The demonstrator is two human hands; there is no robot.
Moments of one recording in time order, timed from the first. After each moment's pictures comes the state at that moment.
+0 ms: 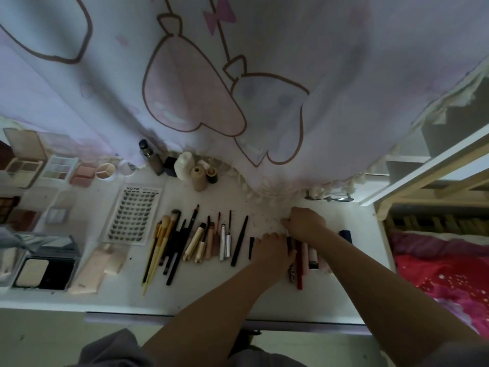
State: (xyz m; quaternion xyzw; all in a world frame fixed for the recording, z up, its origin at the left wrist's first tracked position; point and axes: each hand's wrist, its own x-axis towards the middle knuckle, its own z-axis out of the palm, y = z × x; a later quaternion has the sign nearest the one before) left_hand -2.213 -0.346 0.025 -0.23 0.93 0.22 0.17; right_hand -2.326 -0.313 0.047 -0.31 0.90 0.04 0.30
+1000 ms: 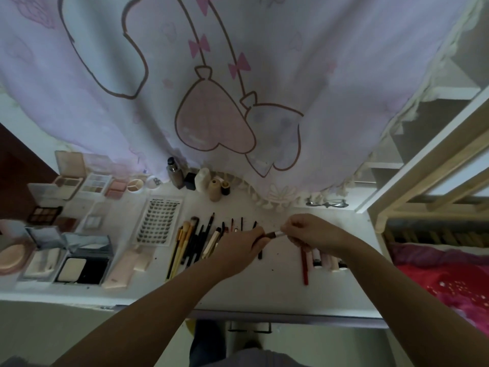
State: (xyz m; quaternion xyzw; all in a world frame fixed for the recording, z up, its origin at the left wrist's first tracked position) left_hand -2.125 -0.417 0.083 -0.12 0.96 0.24 0.00; right_hand -2.272 -0.277 0.139 -0.30 0.77 -0.34 0.45
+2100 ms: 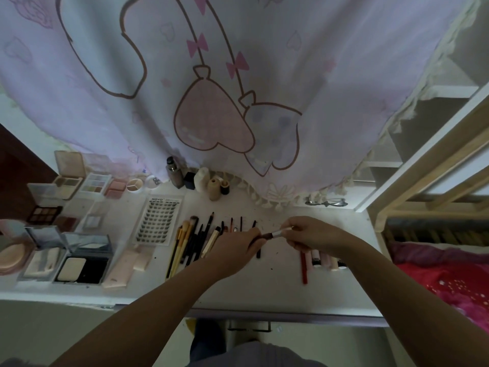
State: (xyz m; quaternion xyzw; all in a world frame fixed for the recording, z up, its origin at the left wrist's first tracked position) left_hand -2.121 -0.424 0.069 -0.11 0.97 0.23 0.00; right_hand -2.274 -0.275 0.136 -0.30 0.77 -0.31 0.48
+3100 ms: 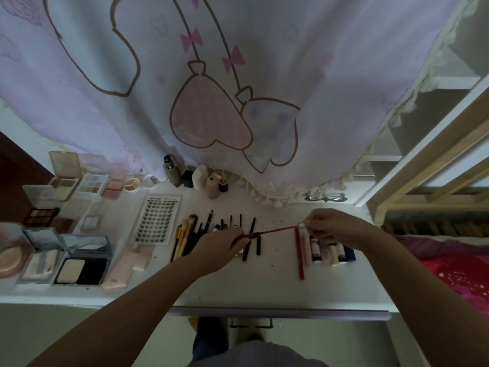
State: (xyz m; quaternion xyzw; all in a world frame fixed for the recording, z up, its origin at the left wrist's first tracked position) left_hand -2.101 -0.449 0.072 -0.13 0.95 0.26 0.06; right_hand -2.303 -0.247 0.141 -0.20 0.77 -0.36 0.49
